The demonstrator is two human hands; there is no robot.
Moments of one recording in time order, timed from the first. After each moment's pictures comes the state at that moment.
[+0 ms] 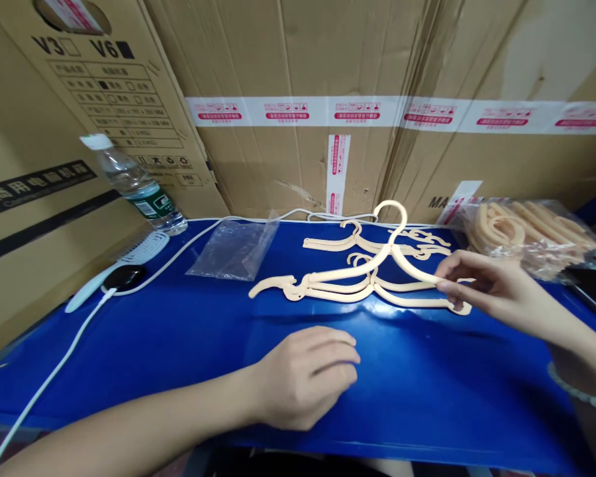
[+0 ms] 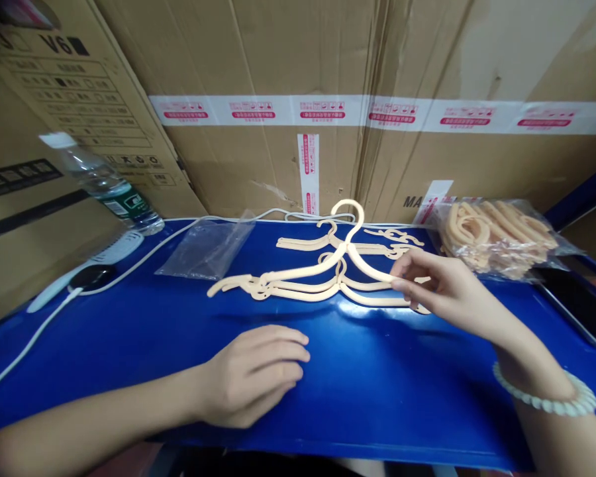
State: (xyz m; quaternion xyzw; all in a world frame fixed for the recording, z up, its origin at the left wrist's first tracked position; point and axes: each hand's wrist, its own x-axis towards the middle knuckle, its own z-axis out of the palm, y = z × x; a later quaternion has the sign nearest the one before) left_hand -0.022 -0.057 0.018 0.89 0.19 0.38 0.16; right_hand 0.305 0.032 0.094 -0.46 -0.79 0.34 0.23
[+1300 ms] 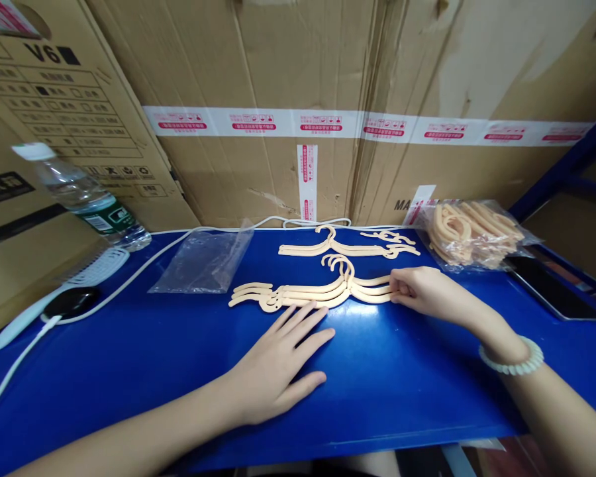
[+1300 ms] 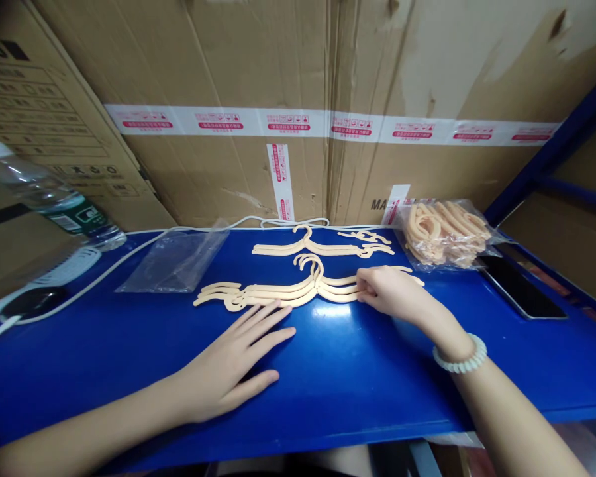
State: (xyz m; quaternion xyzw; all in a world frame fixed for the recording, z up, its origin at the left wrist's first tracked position) left_hand -0.028 -0.049 0.010 0.92 0.34 0.14 0.13; right_hand 0.297 0.043 0.066 -0.50 -0.86 0.10 0.00
